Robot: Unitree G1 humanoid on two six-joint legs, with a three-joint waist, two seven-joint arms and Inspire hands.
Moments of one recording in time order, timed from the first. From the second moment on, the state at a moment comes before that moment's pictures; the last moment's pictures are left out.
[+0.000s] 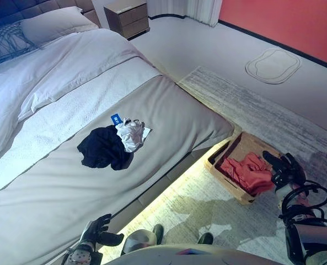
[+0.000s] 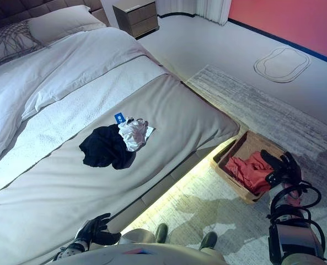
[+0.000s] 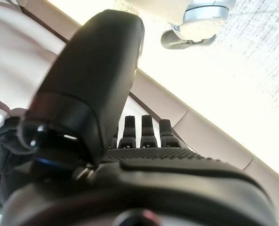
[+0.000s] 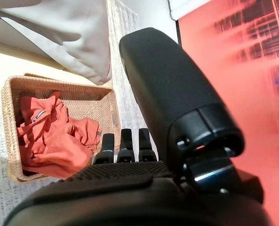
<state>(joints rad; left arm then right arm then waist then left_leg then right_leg) 0.12 0.33 -0.22 1.12 -0.12 -0.25 0.04 -0.34 -0.53 -0.15 1.12 0.82 -0.14 -0.14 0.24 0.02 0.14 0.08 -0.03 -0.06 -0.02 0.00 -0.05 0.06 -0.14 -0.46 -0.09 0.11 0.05</state>
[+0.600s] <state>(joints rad) 0.08 0.32 -0.16 1.19 -0.12 -0.22 0.04 -0.31 -0.53 -0.06 1.17 0.53 -0.12 -0.17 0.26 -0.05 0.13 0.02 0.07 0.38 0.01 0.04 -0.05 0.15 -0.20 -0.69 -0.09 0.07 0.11</state>
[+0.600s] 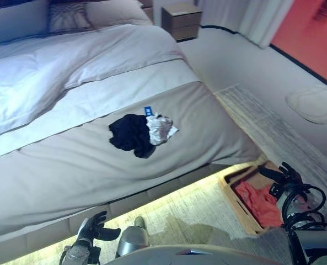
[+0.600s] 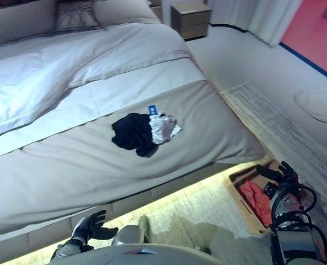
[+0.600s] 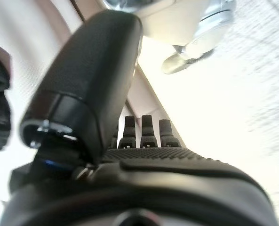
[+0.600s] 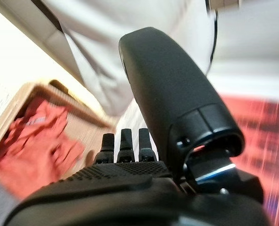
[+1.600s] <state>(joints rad) 0.02 0.40 -0.23 1.07 -0.17 -0.15 0.08 -0.36 -0.50 0.00 1.13 0.49 -0.11 -0.19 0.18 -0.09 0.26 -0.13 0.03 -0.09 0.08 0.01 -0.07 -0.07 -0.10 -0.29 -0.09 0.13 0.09</state>
